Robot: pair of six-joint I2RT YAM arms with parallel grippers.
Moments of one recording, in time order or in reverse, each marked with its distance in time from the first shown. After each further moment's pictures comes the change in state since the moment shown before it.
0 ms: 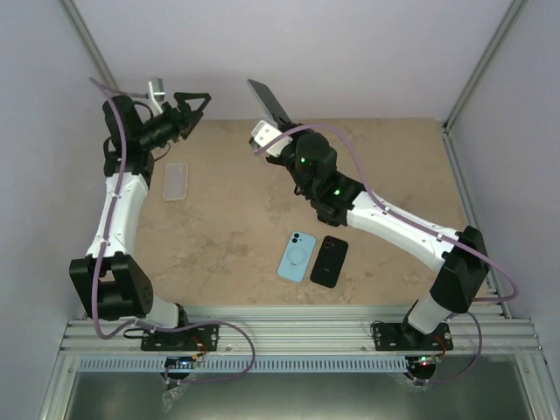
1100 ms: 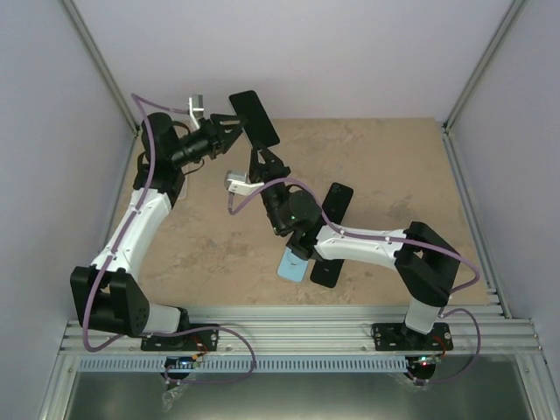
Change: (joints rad) left arm -0.271 -0.113 -0.184 0.177 -0.062 -0.235; right arm 0.192 0.150 -0.292 0.862 0.181 -0.764
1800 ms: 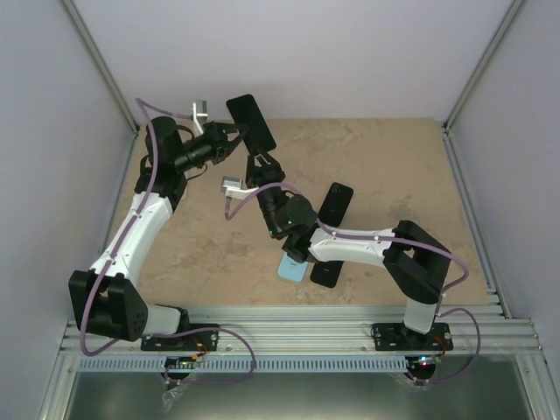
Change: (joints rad) left arm -0.029 -0.028 -0.027 -0.035 -0.035 0.021; right arm 0.010 0.058 -0.003 0.108 0.003 -0.138
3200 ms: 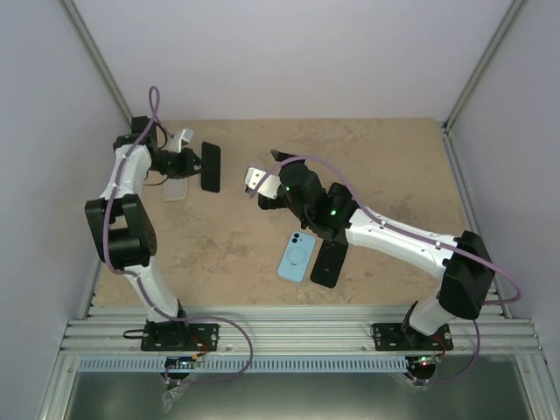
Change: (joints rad) left arm 0.337 0.512 0.418 -1.079 -0.008 1.205; right arm -0.110 -0.255 0.106 -1.180 -0.245 0.934
